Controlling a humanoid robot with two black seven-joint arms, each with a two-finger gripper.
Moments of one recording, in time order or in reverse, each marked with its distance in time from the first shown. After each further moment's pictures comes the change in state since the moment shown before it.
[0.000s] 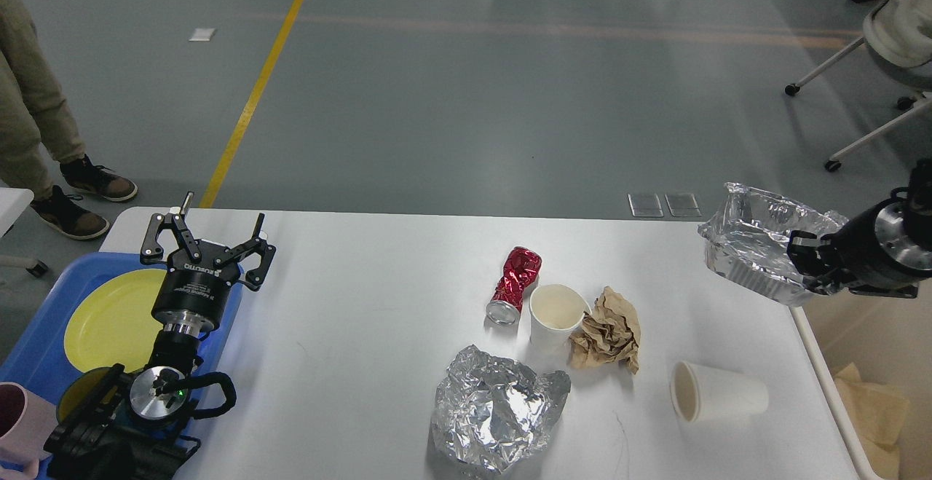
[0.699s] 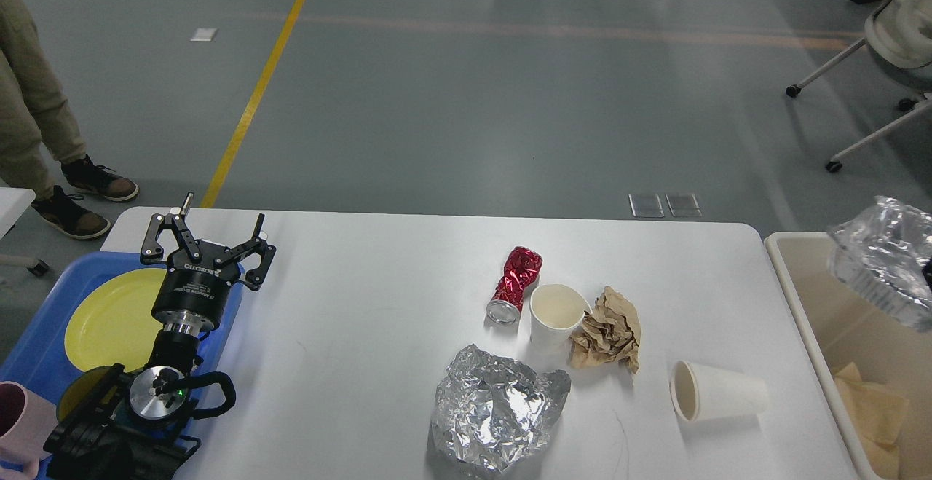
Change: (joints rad) left arm 0.000 0.000 0.000 0.001 -0.001 0.000 0.000; right arm -0.020 -0.239 -0.206 -0.062 0.067 -0.096 -0.002
